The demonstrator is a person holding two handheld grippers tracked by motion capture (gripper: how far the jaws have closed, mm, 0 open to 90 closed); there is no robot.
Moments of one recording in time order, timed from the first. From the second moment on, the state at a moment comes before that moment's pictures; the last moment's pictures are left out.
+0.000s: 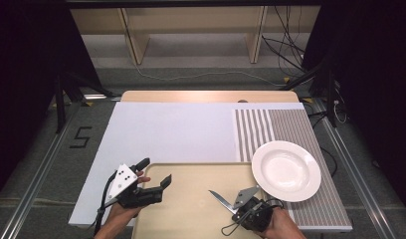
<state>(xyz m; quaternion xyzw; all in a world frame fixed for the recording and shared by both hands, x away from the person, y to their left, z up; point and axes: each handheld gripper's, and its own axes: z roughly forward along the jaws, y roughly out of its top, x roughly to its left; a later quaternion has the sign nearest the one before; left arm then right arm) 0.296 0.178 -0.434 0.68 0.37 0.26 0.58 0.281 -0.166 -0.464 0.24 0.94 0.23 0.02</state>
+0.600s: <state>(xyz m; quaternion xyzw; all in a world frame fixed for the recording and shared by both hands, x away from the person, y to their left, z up) 0.296 0.179 -0.434 0.68 0.37 0.26 0.57 0.290 -0.185 -0.461 0.28 0.94 0.21 0.04</state>
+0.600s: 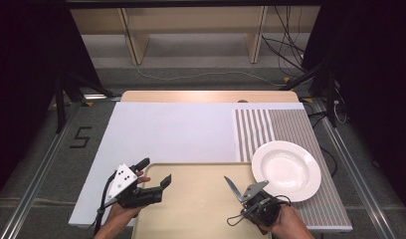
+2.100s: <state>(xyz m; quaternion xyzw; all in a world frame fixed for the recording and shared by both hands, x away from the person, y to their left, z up) 0.297 0.179 -0.435 0.68 0.37 0.26 0.58 0.305 -0.223 -0.437 0.33 0.89 0.32 0.05</state>
